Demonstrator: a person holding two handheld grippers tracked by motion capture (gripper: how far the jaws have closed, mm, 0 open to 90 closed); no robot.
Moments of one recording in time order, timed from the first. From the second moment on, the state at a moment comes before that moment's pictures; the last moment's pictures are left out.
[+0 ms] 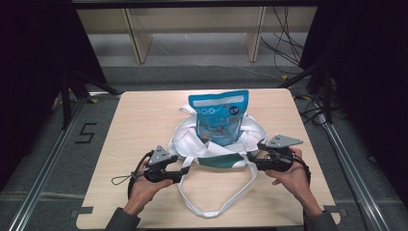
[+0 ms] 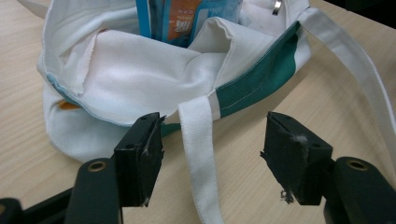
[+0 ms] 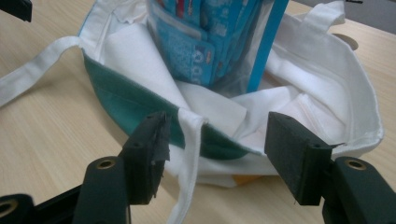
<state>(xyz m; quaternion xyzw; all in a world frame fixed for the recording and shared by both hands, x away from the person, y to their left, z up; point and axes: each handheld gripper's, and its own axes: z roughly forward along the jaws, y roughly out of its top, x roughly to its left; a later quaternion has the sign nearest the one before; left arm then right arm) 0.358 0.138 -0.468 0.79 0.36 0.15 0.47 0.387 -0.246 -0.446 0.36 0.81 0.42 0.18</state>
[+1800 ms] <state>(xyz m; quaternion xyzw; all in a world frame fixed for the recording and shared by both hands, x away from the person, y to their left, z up) 0.300 0.155 -0.498 0.81 0.36 0.14 0.44 0.302 -0.270 -0.482 0.36 0.84 0.38 0.15</state>
